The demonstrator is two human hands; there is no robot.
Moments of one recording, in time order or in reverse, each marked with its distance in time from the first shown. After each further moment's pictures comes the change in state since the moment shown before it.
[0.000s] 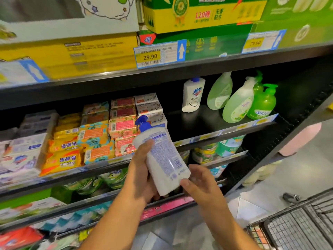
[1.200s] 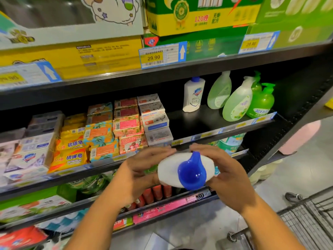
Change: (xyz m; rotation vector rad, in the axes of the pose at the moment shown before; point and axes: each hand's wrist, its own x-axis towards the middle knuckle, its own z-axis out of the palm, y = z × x) left_hand -0.043 0.038 -0.022 1.081 -0.383 0.528; right_hand 0.013 -0.041 -0.032 -0.498 -0.206 -0.694
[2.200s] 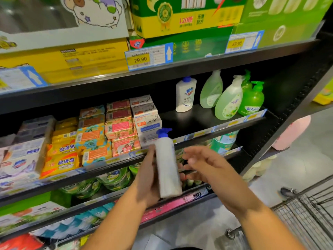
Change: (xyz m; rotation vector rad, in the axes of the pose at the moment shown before) left_hand 0.034 -0.022 0.062 -1.062 0.208 -0.858; right_hand 0.005 -0.027 0.004 0.363 0.065 0.682
